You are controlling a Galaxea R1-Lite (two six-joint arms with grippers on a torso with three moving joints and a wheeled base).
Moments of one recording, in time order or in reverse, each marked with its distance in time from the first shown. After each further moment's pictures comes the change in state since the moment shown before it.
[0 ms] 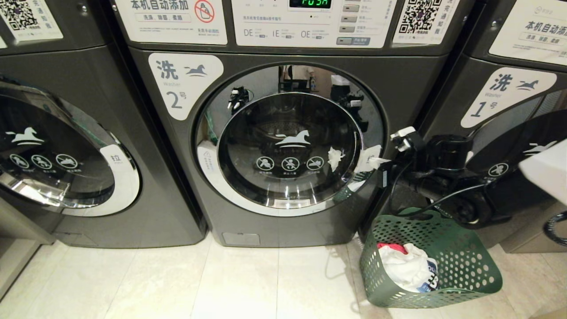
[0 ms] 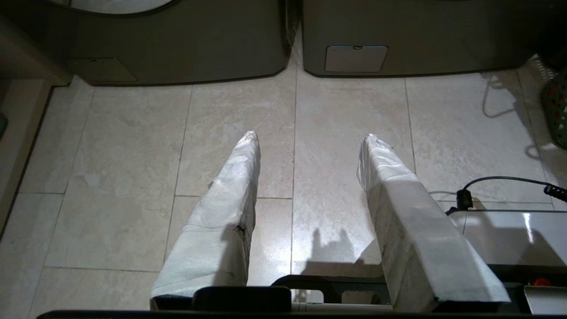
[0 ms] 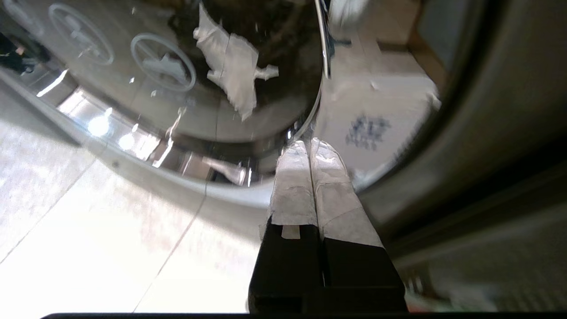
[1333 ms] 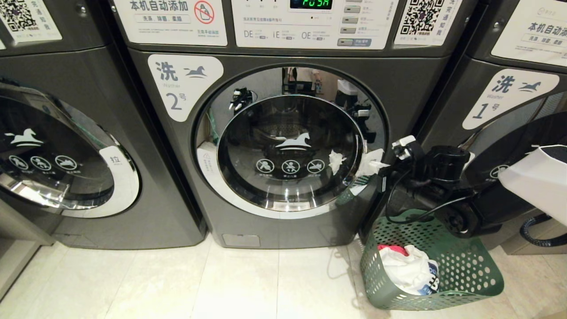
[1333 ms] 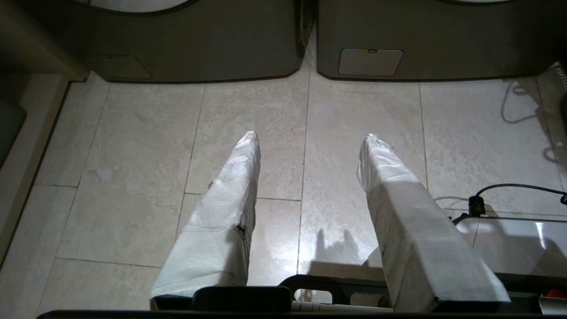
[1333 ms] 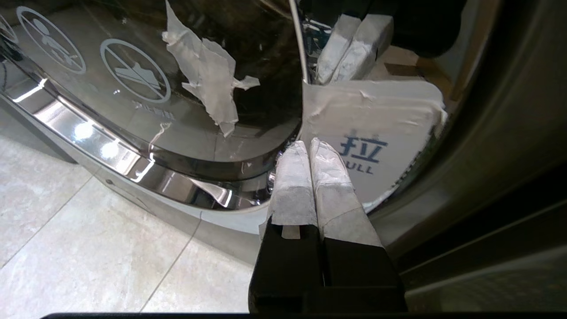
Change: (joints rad) left arm 0.004 0.000 -0.001 -0.002 0.048 -0.006; right arm -0.031 0.131 -0.006 -0.199 0.054 0.018
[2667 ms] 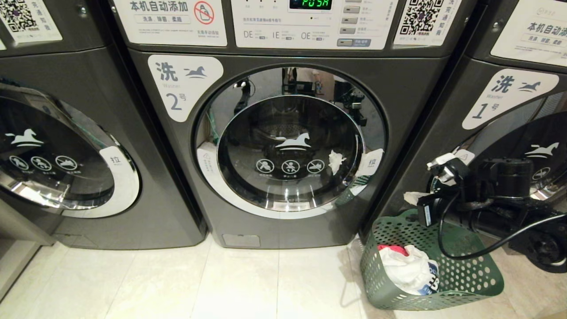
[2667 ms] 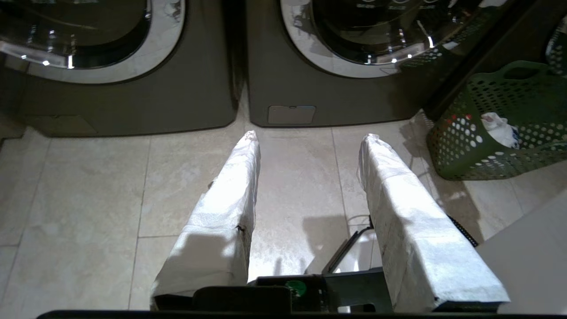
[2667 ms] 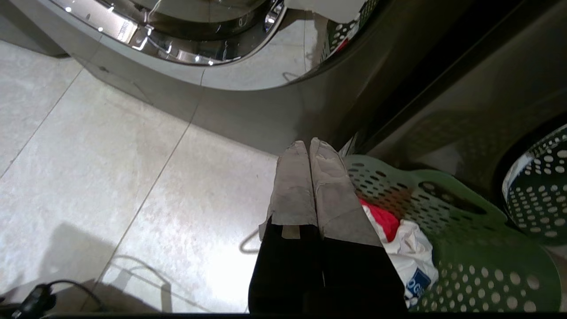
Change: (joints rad) left arm -0.050 0.258 -0.766 0.410 -0.185 -0.070; right arm -0.042 -0.370 0.395 0.265 -0.061 -0.086
